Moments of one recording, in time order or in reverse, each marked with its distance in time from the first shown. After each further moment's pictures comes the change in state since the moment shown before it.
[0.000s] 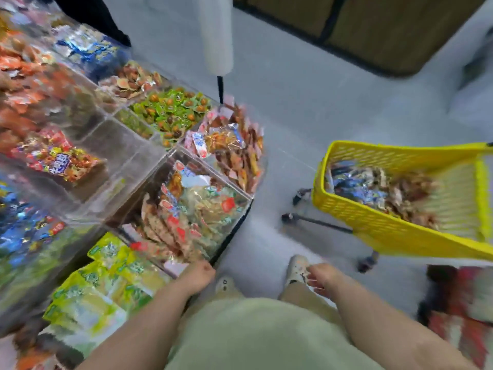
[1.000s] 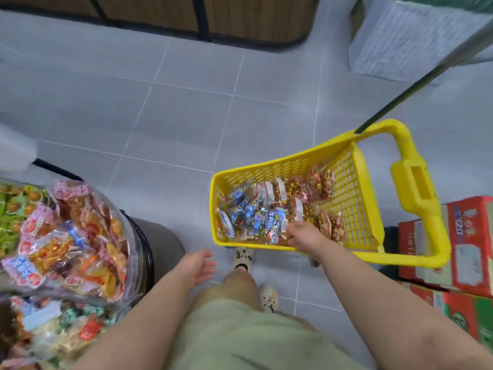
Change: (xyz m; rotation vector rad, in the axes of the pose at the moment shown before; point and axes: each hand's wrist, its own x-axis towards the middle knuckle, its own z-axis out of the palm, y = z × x) left_hand 0.151 0.354 0.068 -0.571 -0.121 -0.297; right_hand 0.118 -0.085 -0.301 0.220 0.016 -0.186
